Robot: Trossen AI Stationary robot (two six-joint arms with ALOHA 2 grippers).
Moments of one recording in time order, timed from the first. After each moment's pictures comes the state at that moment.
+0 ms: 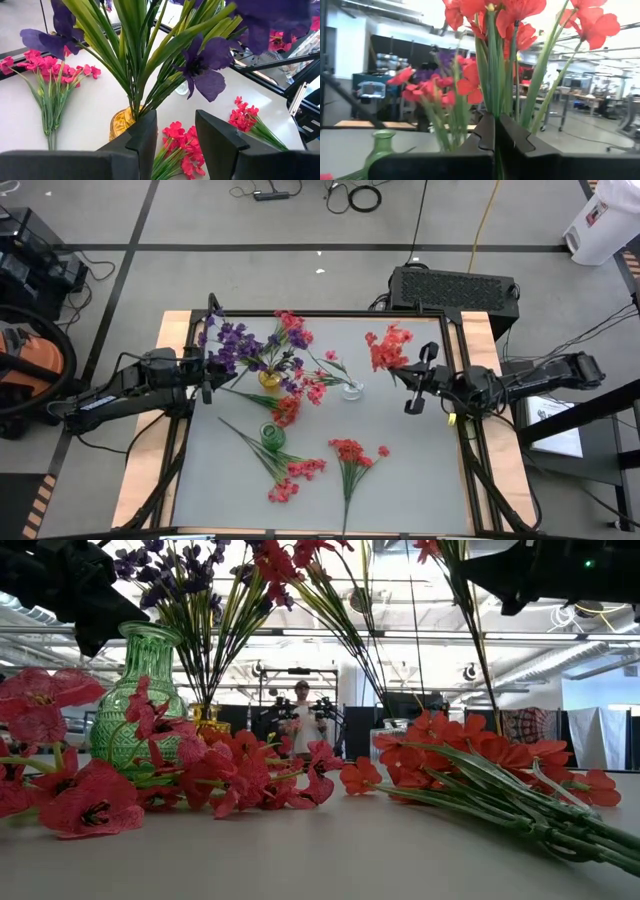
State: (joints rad) left arm 0.31 0.14 0.40 -0.56 0.07 -0.36; right arm 0.12 0.68 0.19 0.78 0.39 -0.23
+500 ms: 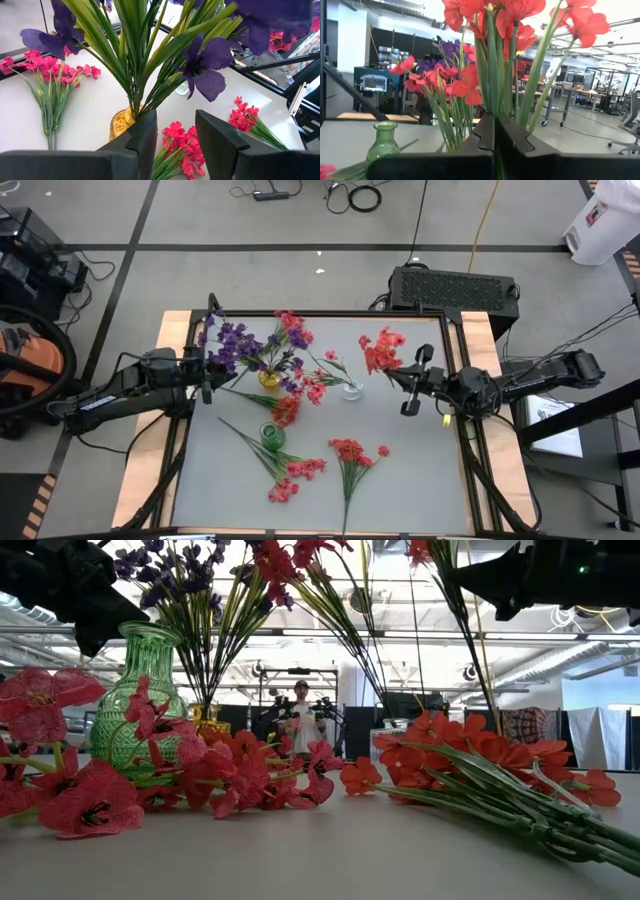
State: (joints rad) left arm 0.31 0.14 0.40 -0.56 0.07 -0.36; right arm 0.12 0.77 0.19 0.83 0.39 -0.22
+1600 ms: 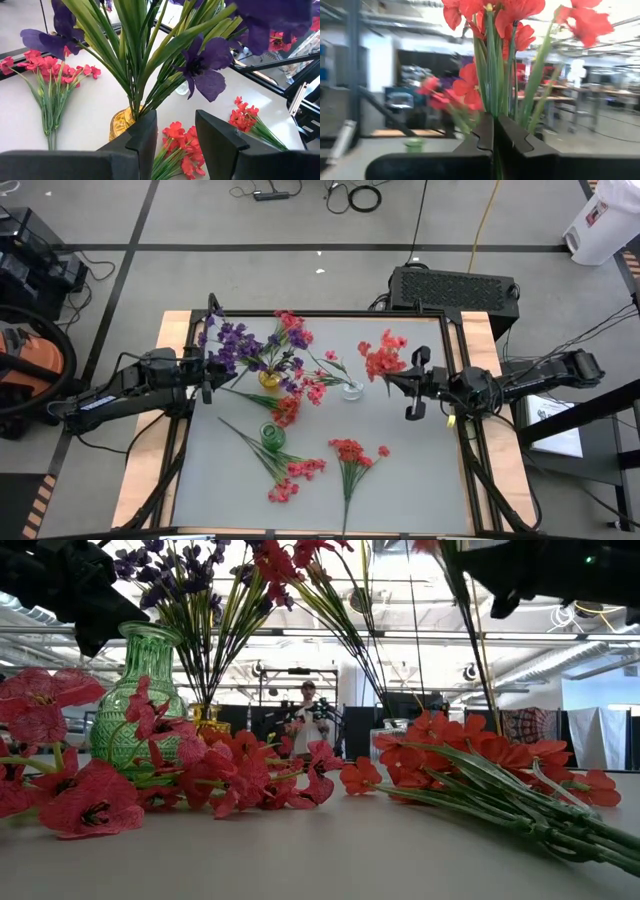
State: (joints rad) left arm 0.31 0.14 0.40 -0.56 0.07 -0.36; right arm 0.13 0.77 0.19 0.87 0.29 -0.12
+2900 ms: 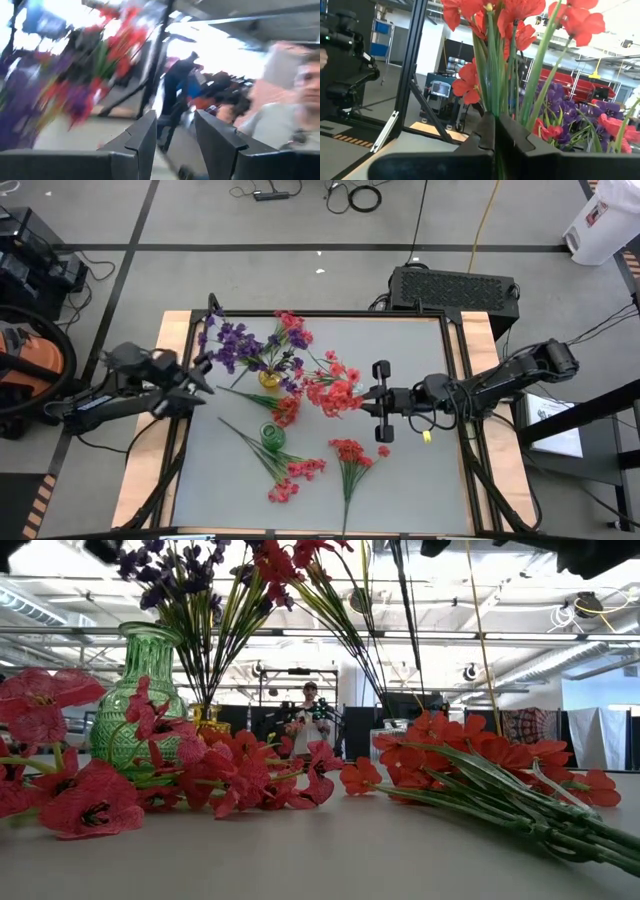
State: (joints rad) left arm 0.31 0.14 0.45 -0.05 0.77 -0.42; right arm 0.22 1.26 0.59 0.90 0.13 -0.27
